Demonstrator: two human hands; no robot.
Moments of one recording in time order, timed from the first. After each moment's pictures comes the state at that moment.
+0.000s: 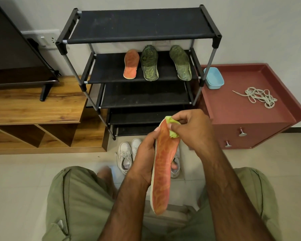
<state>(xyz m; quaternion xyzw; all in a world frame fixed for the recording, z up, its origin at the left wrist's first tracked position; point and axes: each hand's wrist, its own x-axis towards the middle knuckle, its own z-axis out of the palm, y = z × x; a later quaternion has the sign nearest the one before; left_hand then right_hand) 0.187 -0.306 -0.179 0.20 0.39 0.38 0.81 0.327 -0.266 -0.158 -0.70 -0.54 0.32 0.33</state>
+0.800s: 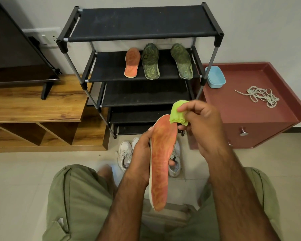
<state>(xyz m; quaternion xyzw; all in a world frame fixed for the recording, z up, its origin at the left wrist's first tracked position) 0.183 -0.304 -0.180 0.12 0.43 0.39 0.81 0.334 -0.270 -0.150 -0.58 -0.42 0.46 0.53</state>
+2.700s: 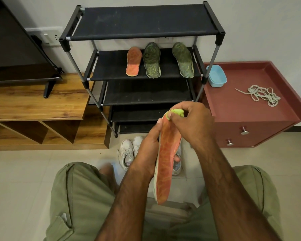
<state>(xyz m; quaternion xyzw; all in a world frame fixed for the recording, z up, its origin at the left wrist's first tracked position) 0.186 -0.299 -0.180 0.24 0.45 0.35 0.78 0.321 -0.259 -0.158 -0.70 -0.58 0.24 0.34</state>
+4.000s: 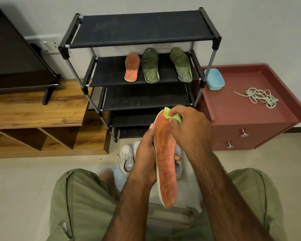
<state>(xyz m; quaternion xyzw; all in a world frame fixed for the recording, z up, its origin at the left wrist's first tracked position) 0.186 -0.304 -0.174 0.18 0.41 0.42 0.79 0.306 -0.266 -0.152 -0.73 -0.60 0.16 0.29</state>
